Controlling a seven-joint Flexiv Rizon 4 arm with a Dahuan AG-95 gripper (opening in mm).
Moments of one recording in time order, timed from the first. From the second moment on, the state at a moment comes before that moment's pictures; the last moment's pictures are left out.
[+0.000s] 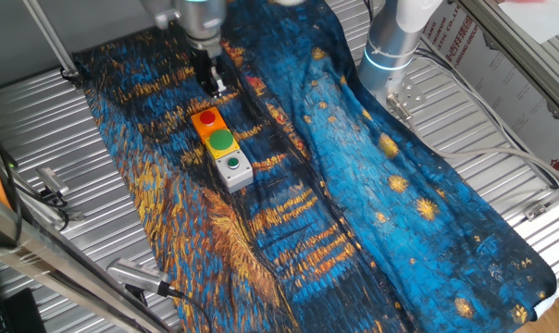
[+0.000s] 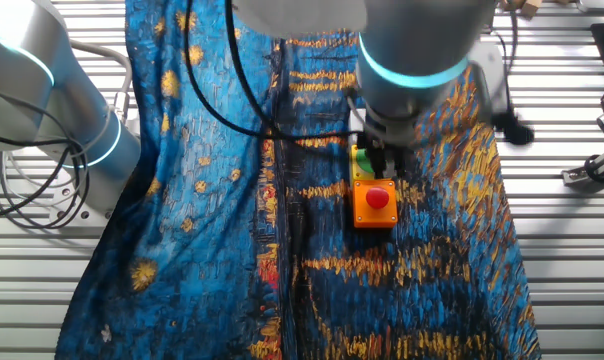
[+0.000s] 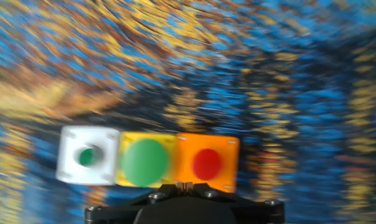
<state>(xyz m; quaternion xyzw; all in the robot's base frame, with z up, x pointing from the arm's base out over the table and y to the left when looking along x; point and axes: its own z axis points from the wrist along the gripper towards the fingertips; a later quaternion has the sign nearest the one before) 0.469 -0.067 0.173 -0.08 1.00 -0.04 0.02</state>
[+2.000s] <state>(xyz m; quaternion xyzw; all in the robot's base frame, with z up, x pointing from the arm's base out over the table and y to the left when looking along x) 0.493 -0.080 0.143 -0.03 1.00 -0.02 0.01</state>
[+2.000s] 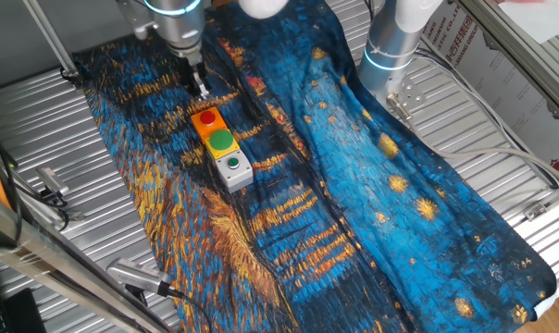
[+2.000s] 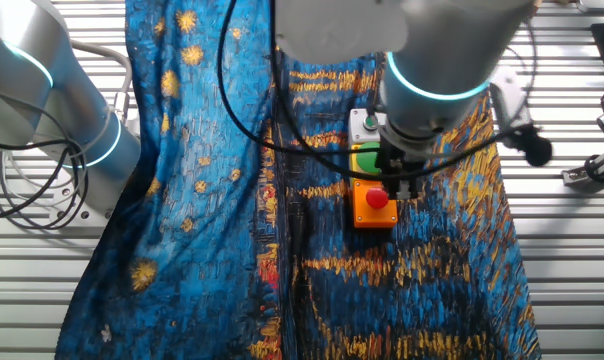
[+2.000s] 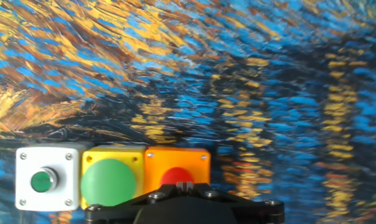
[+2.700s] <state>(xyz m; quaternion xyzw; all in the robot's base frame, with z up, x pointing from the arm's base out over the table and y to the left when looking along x) 0.501 -0.077 0.120 -0.03 1.00 -0.02 0.00</state>
